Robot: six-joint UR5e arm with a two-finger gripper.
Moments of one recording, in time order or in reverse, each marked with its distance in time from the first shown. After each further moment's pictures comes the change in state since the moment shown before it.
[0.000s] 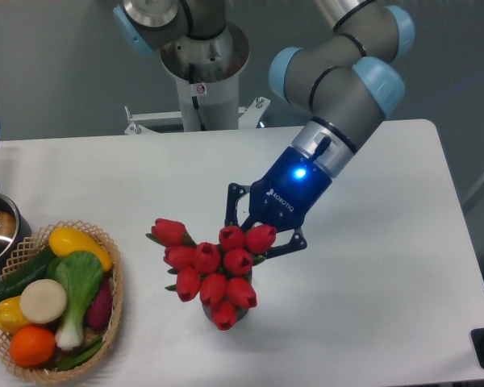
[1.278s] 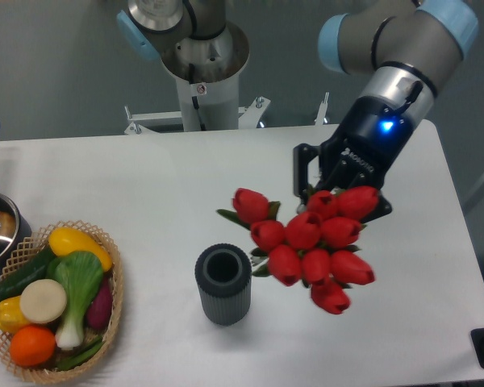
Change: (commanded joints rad) arm 0.137 -0.012 0.088 0.002 -0.016 -0.154
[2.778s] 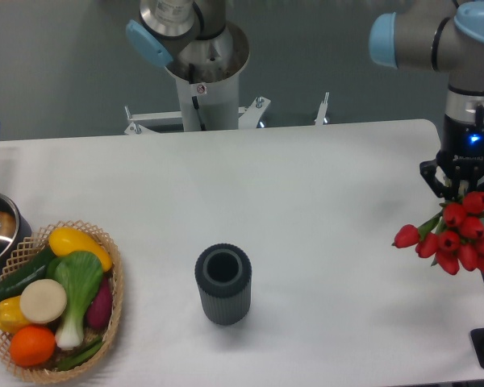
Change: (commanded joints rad) arm 0.130 -0.055 -0.055 -0.052 0.991 0.448
